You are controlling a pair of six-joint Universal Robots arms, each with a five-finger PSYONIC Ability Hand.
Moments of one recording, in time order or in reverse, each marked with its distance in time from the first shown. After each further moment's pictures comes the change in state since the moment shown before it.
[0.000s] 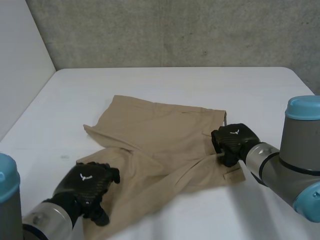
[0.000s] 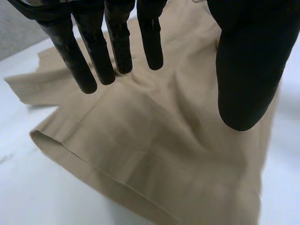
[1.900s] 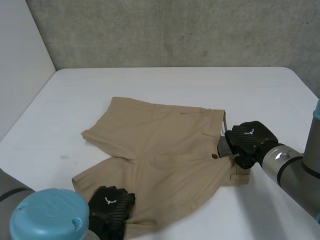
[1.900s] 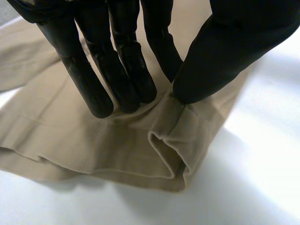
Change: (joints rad) left arm -0.239 -0.233 0.038 0.122 -0.192 -0.066; right arm -0.058 -0.152 0.121 0.004 0.006 -0.162; left_hand 0.633 0.727 0.703 0.742 0.734; right_hand 0.000 0.000 0.000 0.000 0.000
